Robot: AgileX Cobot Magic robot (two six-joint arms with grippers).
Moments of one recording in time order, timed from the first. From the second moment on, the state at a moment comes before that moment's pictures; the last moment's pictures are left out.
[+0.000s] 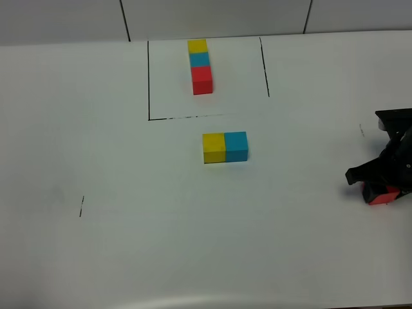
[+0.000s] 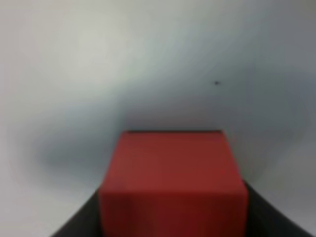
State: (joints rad) left arm -0.04 0.00 -0.51 0.01 1.04 -0.02; right arm -0.05 1.88 -0.95 0.09 0.65 -0.17
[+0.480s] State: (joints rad) left arm -0.04 0.00 -0.51 0.01 1.04 -0.02; right arm -0.04 1.78 -0.96 0.09 0.65 -0.21
